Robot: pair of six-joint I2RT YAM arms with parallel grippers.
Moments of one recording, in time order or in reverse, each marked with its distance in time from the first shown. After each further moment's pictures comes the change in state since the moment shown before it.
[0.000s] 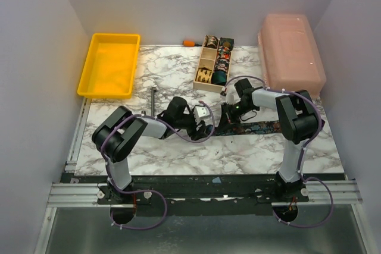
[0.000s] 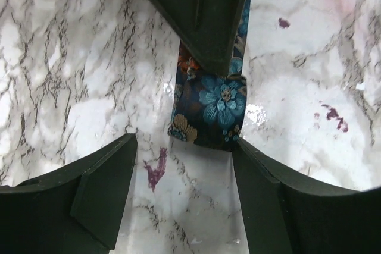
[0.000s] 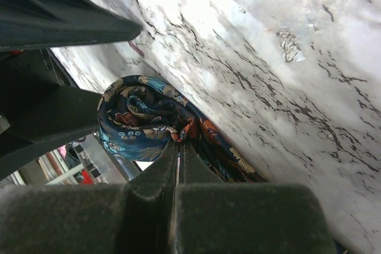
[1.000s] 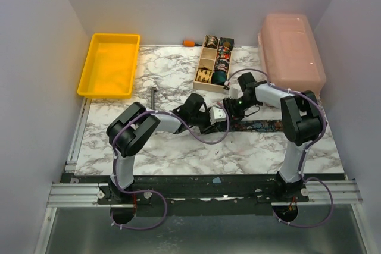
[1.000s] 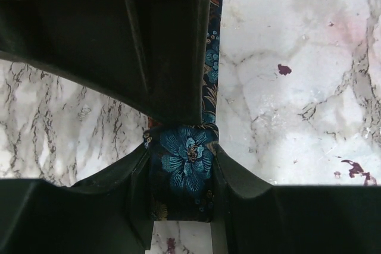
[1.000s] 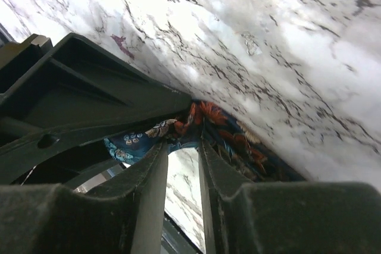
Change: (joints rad) left arm -0.085 0.141 0.153 0.028 -0.019 0.066; right arm -0.016 -0.024 0.073 -0.090 0.064 -0.053
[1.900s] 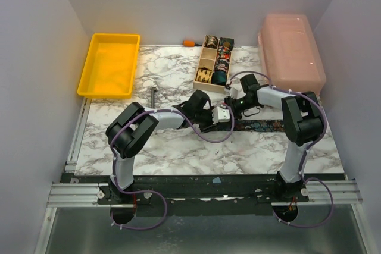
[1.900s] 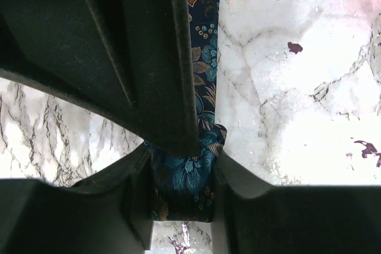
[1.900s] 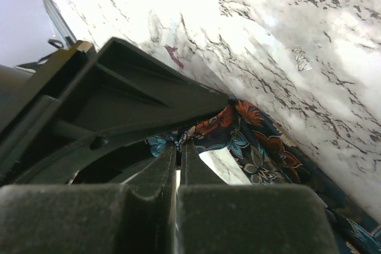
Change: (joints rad) left arm -0.021 -0.014 0.148 -0.344 -0.088 0.171; right arm -0.029 -0.023 -0.066 0.132 -0.165 0.113
